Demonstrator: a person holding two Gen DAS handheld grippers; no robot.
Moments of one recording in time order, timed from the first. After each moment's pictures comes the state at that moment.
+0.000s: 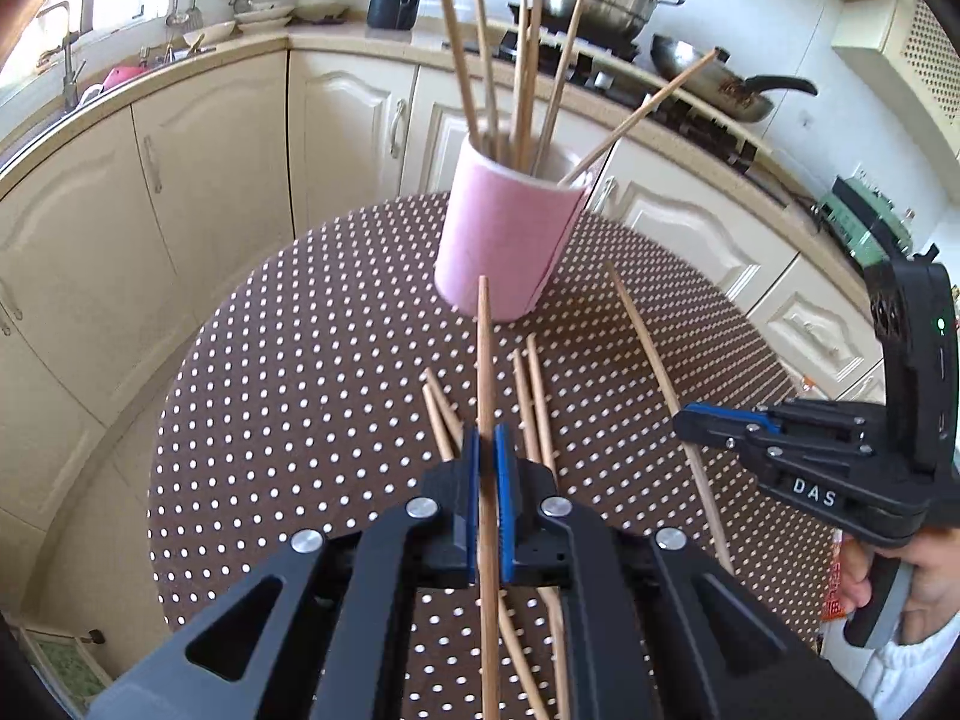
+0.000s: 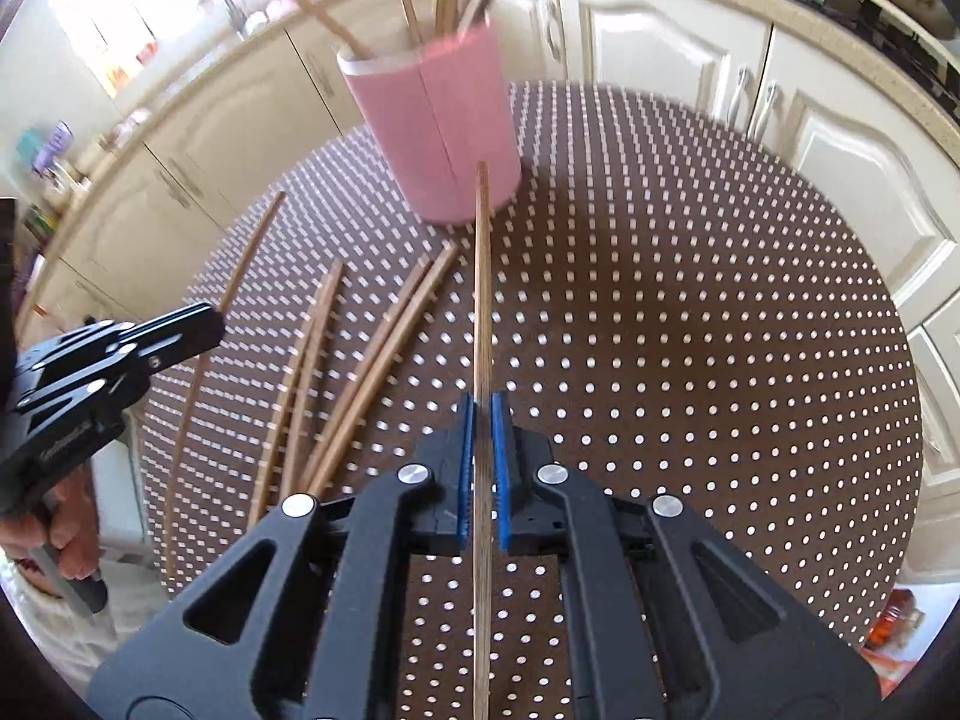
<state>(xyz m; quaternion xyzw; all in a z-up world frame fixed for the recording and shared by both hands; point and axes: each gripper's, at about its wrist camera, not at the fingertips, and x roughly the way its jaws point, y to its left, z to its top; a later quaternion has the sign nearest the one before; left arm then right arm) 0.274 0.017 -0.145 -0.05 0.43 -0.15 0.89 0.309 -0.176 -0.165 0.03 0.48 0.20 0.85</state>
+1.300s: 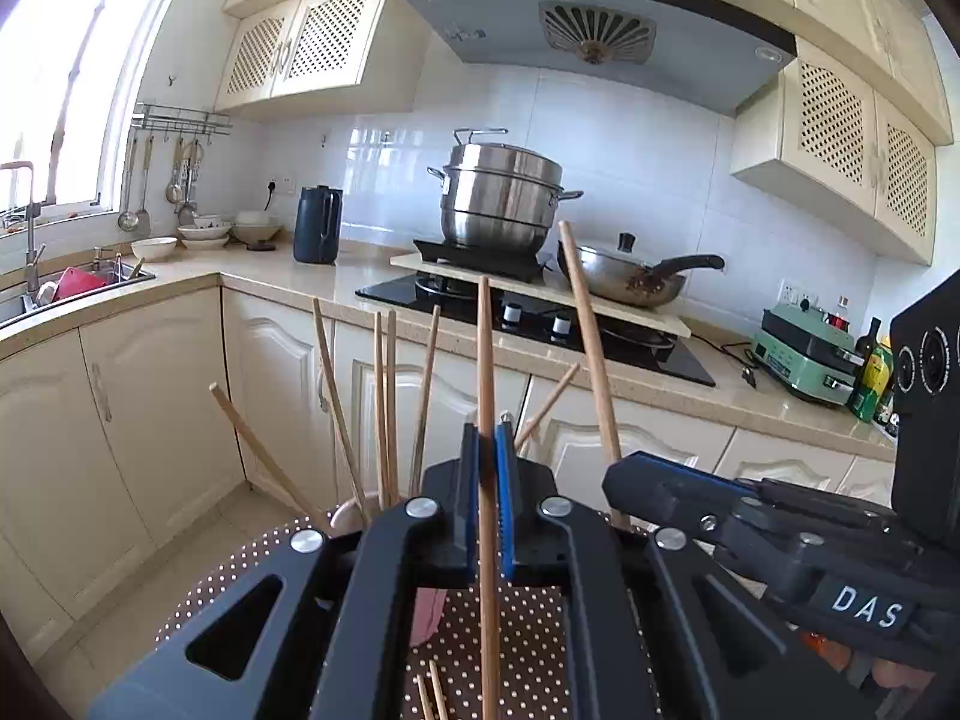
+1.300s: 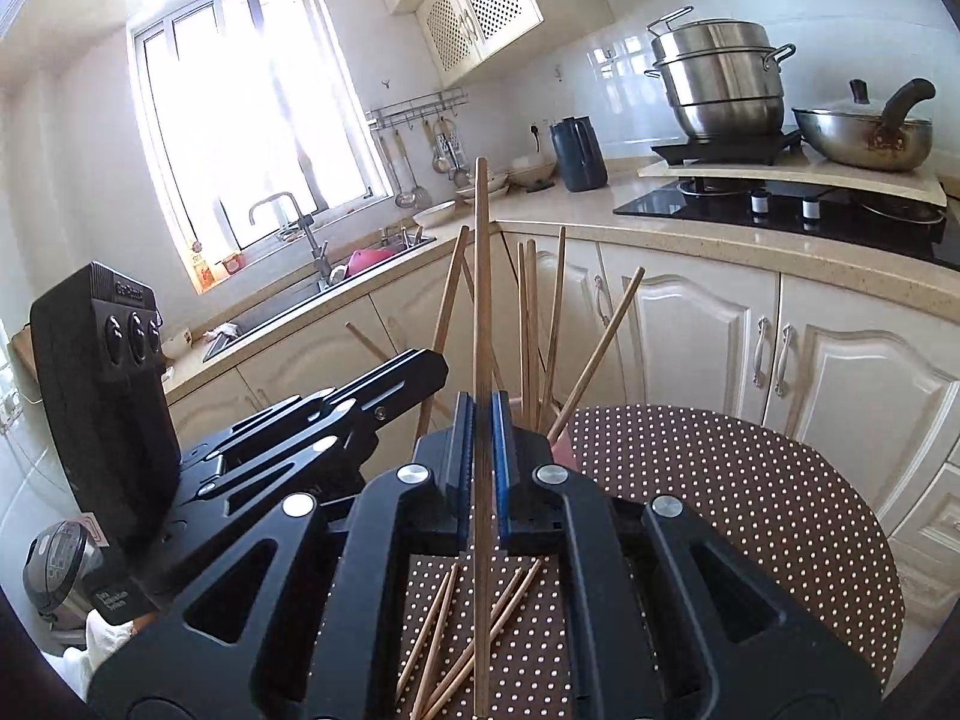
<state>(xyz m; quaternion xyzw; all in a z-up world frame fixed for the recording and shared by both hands) 0.326 -0.054 -0.033 -0.05 0.17 -0.20 0.96 0.318 -0.197 -0.027 0.12 0.21 0.23 0.94</state>
